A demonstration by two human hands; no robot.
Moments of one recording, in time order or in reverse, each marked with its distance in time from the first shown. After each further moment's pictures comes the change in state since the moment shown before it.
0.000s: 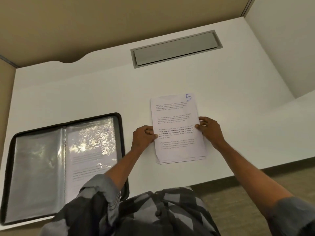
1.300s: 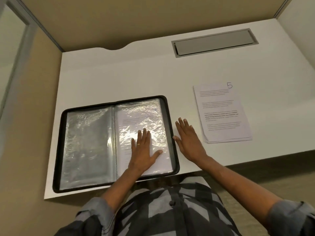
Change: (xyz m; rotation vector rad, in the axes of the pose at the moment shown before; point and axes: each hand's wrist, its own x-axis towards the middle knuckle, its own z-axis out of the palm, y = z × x) left_hand -0.095 -0.176 -0.183 0.824 0.010 0.377; right_hand -0.170 -0.038 0.265 -0.791 -0.109 -0.611
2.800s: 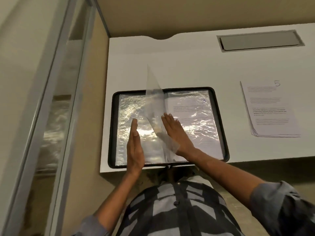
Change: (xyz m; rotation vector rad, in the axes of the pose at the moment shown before) left_hand -0.134 -0.158 -0.120 -1.064 0.480 -0.147; right_hand 0.040 -0.258 0.084 -0.013 -0.111 -0.254
